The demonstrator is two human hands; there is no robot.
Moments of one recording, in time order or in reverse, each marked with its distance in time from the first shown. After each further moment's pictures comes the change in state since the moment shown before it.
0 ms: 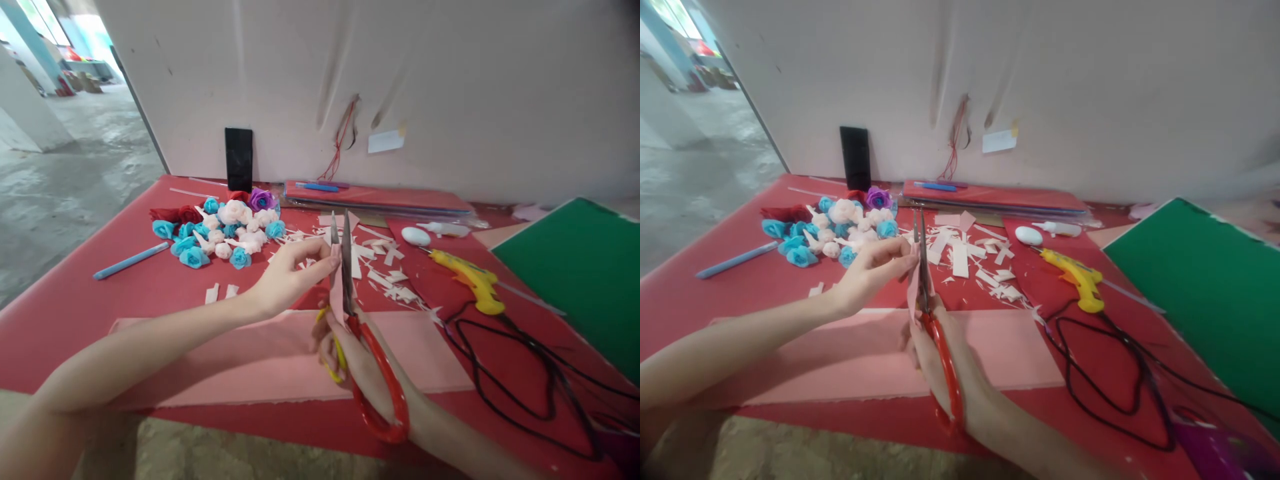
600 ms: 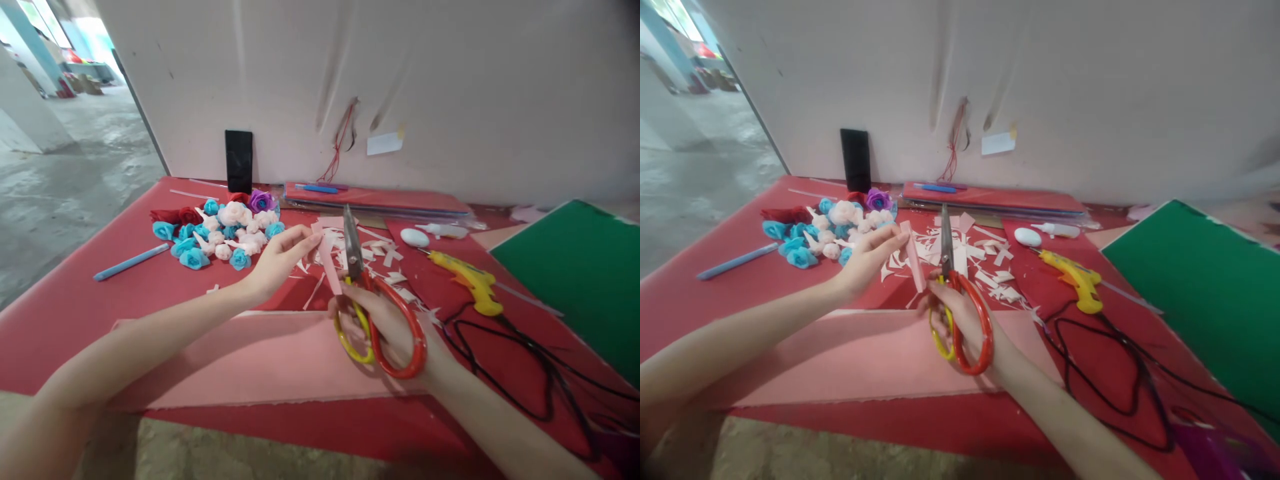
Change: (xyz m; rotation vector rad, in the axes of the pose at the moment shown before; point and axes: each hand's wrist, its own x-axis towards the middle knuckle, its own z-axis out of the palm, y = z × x) left_hand 0.012 -0.025 -0.010 -0.172 0.109 -0.020; right_hand 0.016 -0.043 -0.028 0.276 -0.133 0.096
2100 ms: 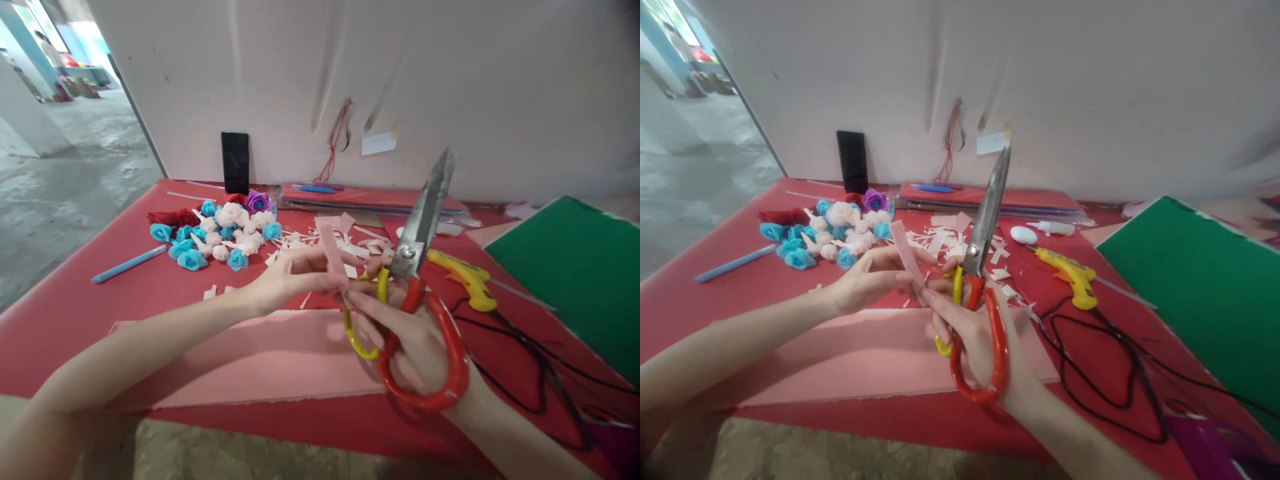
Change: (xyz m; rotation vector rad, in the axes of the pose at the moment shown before) left_hand -0.013 0.012 0.009 -0.358 -0.391 -0.146; right_hand -0.021 -0.010 0.015 0.191 0.112 -0.383
